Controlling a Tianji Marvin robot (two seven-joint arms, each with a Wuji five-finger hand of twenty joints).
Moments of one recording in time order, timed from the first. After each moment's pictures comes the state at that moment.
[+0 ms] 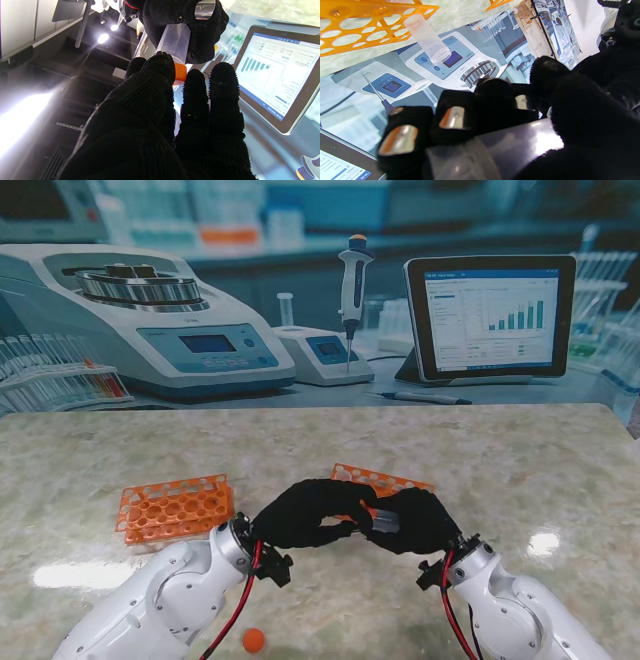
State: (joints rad) left arm 1.49 -1.13 -0.97 -1.64 0.61 -0.72 0.20; right arm -1.73 -1.12 1.28 -1.65 -0.71 -0.54 -0.26; left_hand 1.19 -0.56 0.47 -0.11 0.78 -0.04 0.73 0.54 0.69 0.00 0.32 0.87 0.67 0.12 0.54 1.22 0.59 0.12 1.05 0.44; right_hand 0.54 -0.64 0.86 0.01 1.04 -0.24 1.28 1.42 1.40 -0.14 1.00 0.93 1.29 -0.09 1.39 0.95 1.13 0.08 1.72 0.76
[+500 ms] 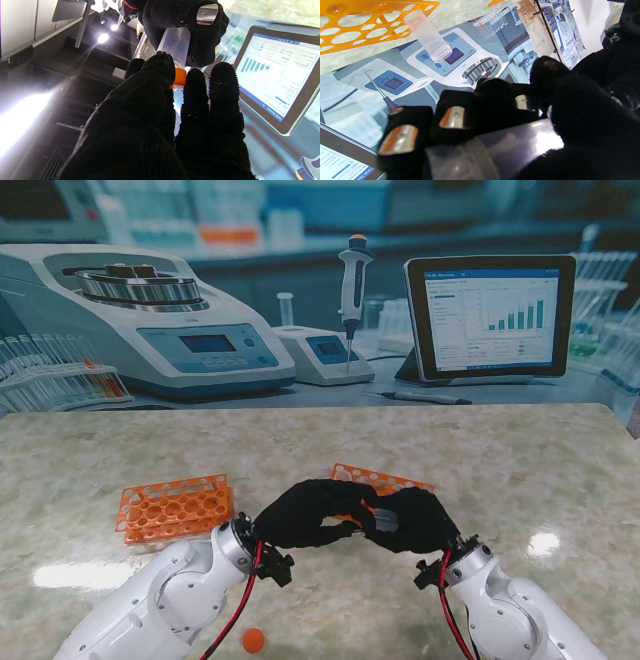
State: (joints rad) left arm 1.48 -1.13 -0.96 -1.62 0.61 -0.73 0.21; right arm -1.73 -1.12 1.27 -1.64 -0.72 -0.51 -0.30; left_hand 1.19 -0.56 0.47 -0.11 0.77 -0.06 0.66 0.48 0.69 0.00 0.31 0.87 0.67 0.12 0.55 1.18 0.59 0.12 1.05 0.44; right_hand 0.54 -0.64 0.86 0.01 1.04 -0.24 1.28 1.42 1.40 -0.14 1.00 0.93 1.29 -0.09 1.39 0.94 1.13 0.08 1.72 0.76
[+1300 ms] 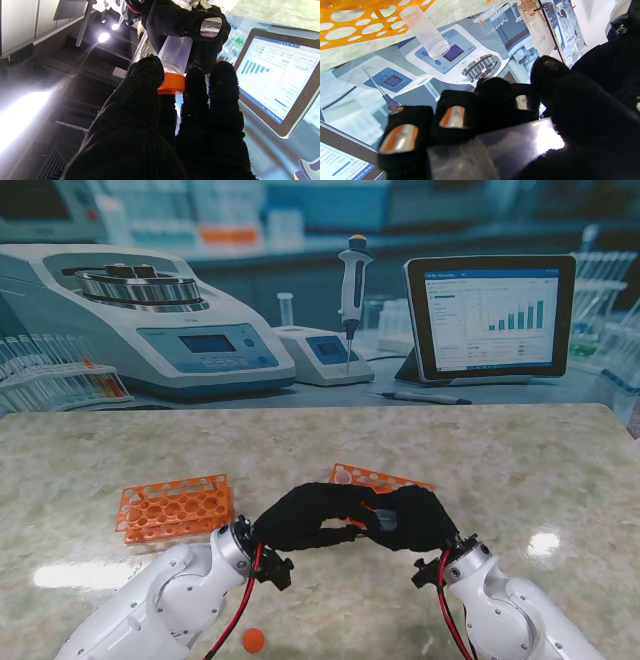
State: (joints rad) left arm 1.50 -1.14 -0.97 -1.63 0.60 -0.73 0.19; right arm -1.73 -1.13 1.27 -1.65 -0.72 -0.51 -0.31; left_hand 1.21 -0.43 0.23 -0.05 0.74 -0.06 0.56 0.36 0.69 0.02 0.26 0.88 0.68 0.12 0.58 1.11 0.61 0.11 1.02 0.49; right_hand 0.55 -0.64 0.85 0.01 1.04 -0.24 1.28 1.42 1.40 -0.14 0.99 0.93 1.29 -0.09 1.39 0.94 1.13 0.08 1.71 0.76
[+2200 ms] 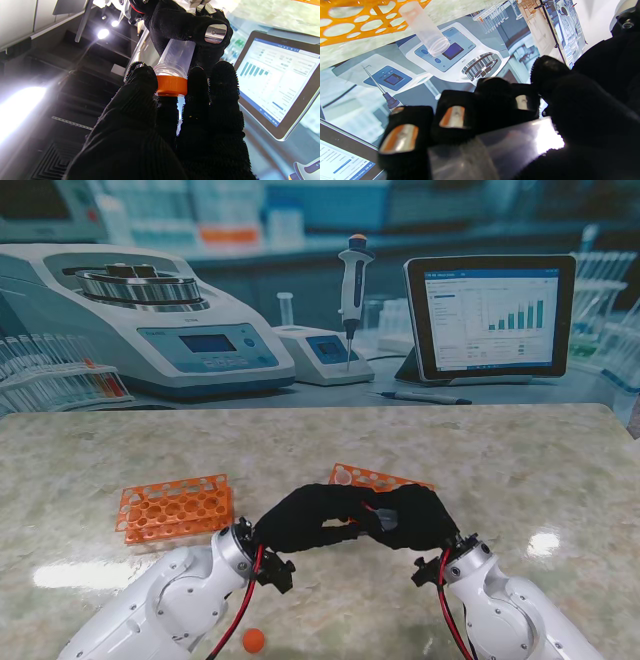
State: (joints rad) left arm 1.51 -1.14 -0.96 -1.64 0.56 -0.71 0.17; right arm -1.73 -1.13 1.27 -1.65 -0.72 -0.50 -0.32; left_hand 1.20 -0.29 0.15 -0.05 0.75 -0.06 0.56 0.34 0.71 0.06 0.21 0.85 0.66 0.15 0.63 1.03 0.61 0.11 1.01 0.52; right_hand 0.55 -0.64 0.85 0.01 1.04 -0.24 1.28 1.42 1.40 -0.14 0.99 0.93 1.29 -0.09 1.39 0.94 1.13 0.08 1.71 0.76
